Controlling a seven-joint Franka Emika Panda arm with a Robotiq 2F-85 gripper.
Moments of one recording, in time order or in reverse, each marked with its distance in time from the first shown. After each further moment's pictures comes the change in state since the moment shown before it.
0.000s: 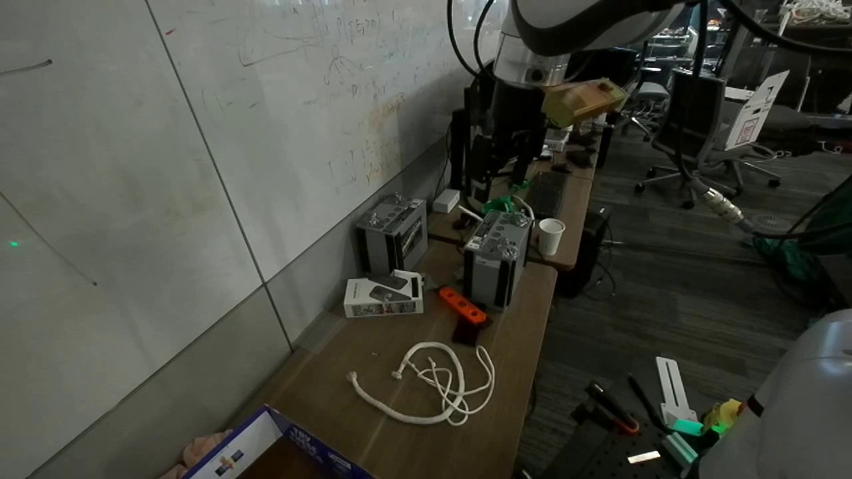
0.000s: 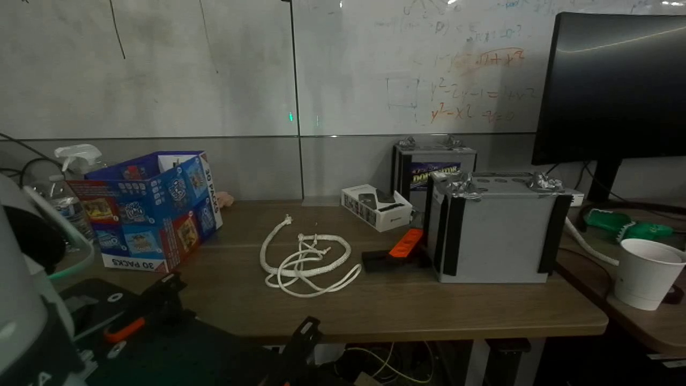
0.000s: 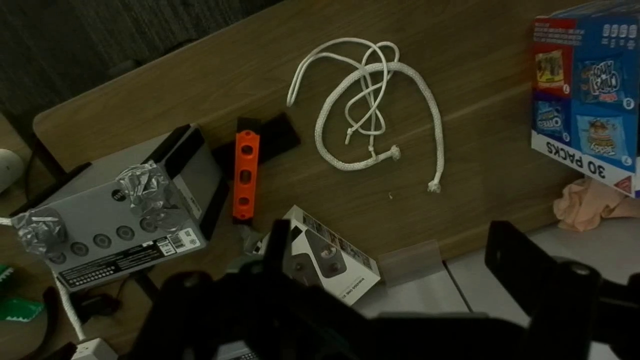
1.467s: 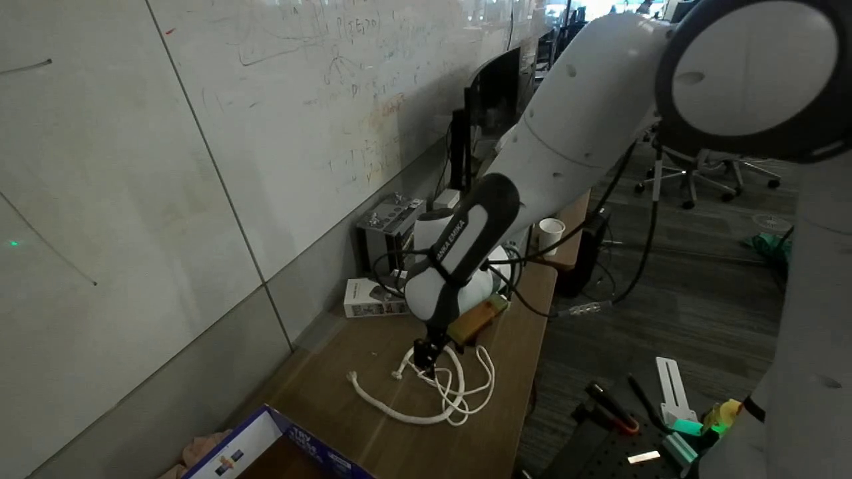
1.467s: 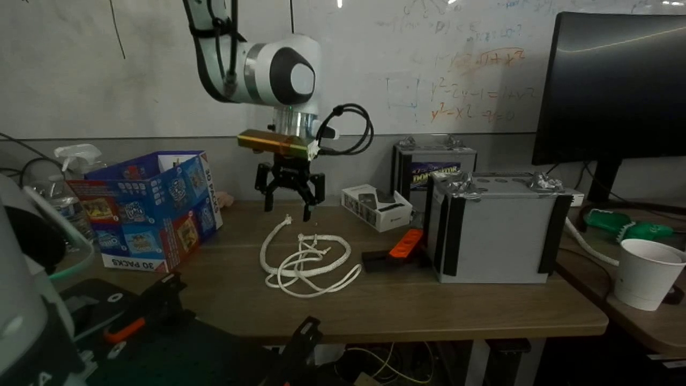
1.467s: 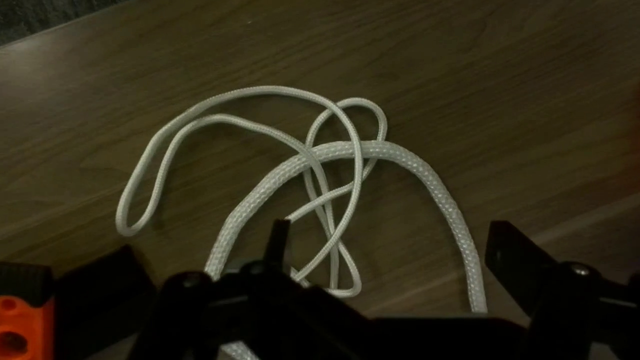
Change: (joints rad) arm 0.078 0.849 0.115 -0.092 0.101 0.678 0.029
